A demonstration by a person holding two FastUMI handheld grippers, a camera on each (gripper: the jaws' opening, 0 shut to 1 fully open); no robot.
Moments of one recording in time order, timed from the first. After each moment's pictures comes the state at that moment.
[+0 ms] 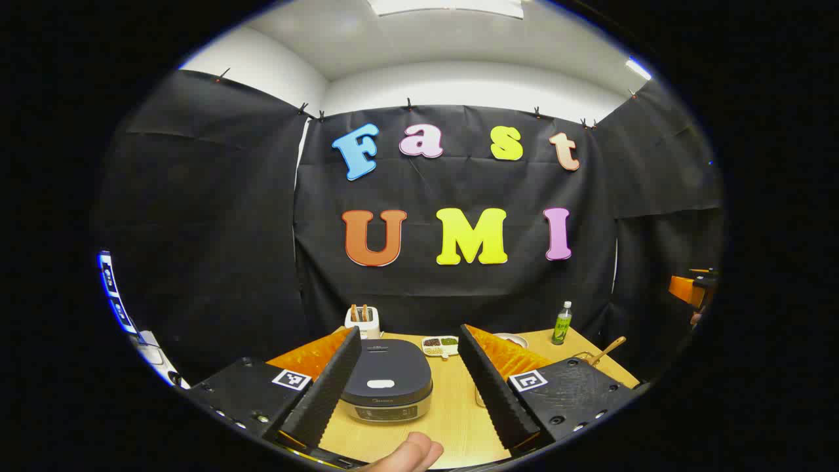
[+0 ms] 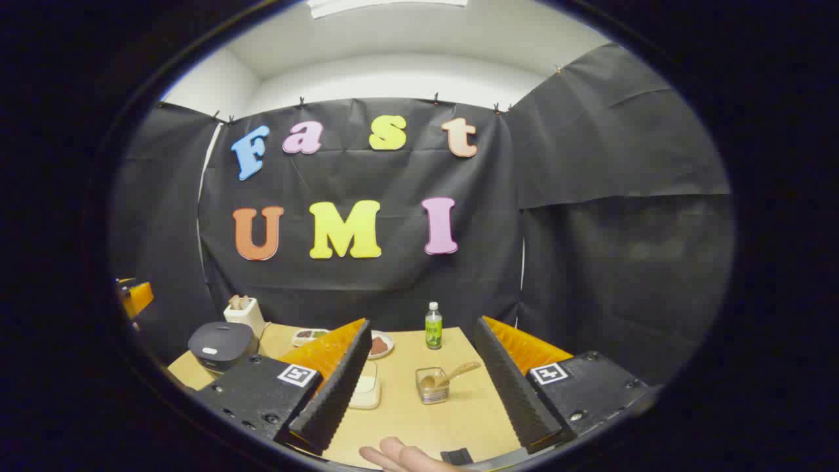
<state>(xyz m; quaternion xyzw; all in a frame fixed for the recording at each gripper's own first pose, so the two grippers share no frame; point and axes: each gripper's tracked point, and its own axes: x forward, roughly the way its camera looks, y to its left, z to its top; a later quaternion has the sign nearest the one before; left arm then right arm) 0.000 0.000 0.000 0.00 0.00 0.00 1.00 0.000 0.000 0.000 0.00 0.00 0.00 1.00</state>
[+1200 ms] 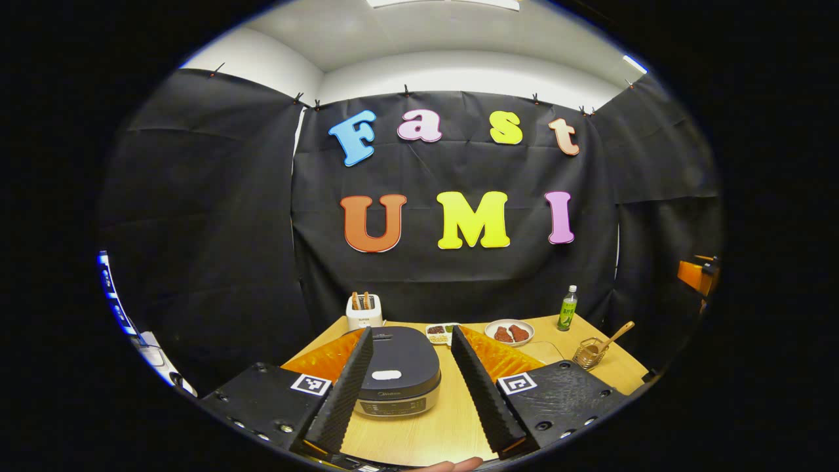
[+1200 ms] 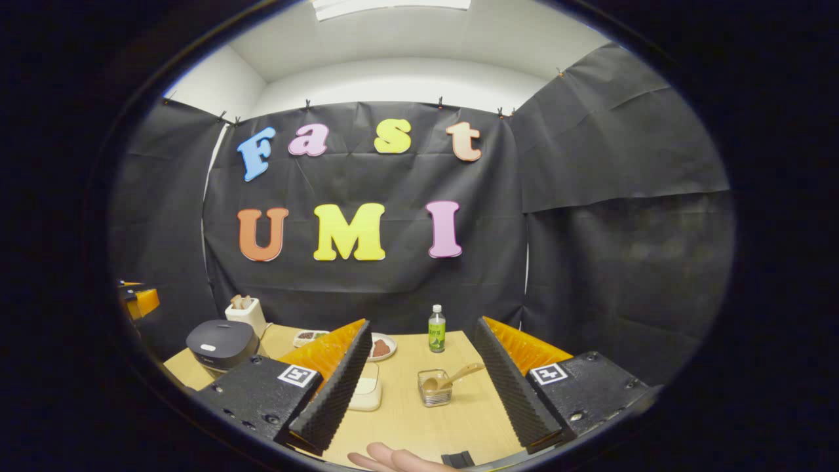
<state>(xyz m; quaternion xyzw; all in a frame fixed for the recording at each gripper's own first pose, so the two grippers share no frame) 0.017 0.008 -0.031 0.00 0.02 -0.01 1.00 0.006 0.003 -0.022 -0.01 0.00 0.00 1.00</state>
